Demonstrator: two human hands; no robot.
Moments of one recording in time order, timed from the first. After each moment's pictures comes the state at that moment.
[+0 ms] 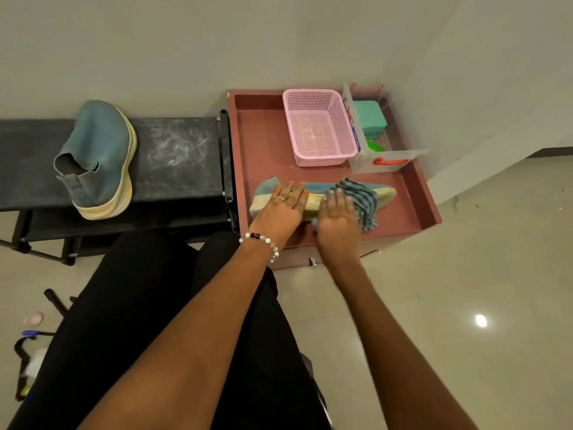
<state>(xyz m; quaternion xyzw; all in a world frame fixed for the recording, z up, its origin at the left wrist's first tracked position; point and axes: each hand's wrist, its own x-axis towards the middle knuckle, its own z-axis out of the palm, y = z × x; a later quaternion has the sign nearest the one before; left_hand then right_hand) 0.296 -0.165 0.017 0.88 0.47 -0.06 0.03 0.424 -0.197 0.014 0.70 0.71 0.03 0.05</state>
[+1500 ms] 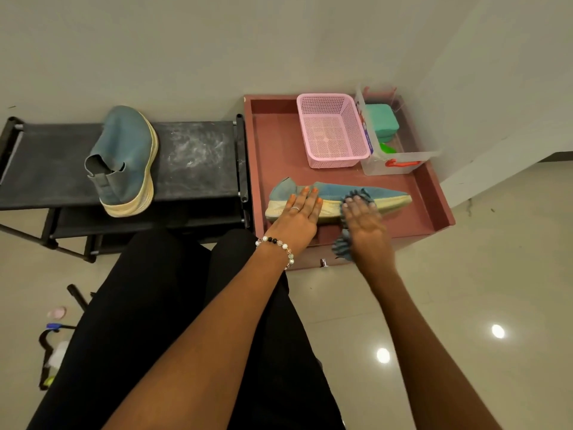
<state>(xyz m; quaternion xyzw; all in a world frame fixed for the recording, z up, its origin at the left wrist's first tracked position) 0.295 -0.185 0.015 0.88 0.46 -0.10 0.04 0.462 -0.218 0.012 0.61 0.79 0.04 -0.03</state>
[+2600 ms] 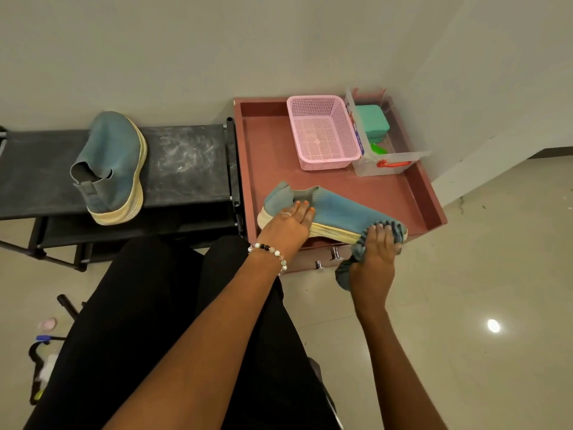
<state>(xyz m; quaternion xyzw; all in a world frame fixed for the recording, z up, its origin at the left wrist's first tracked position) 0.293 -0.183 0.011 0.89 0.44 -0.09 0.06 0.457 -0.263 -0.016 0.78 0.58 0.02 -0.23</state>
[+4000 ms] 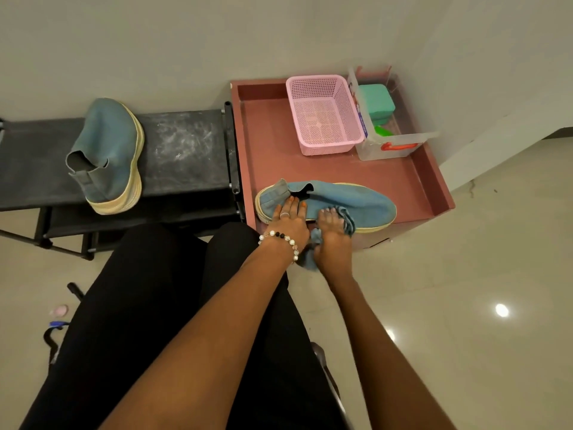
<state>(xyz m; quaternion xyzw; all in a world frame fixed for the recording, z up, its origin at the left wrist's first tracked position) 0.312 -0.187 -0.015 0.80 0.54 -0.17 0.20 0.420 -0.234 -0.051 0.72 0.65 -0.16 -0.20</state>
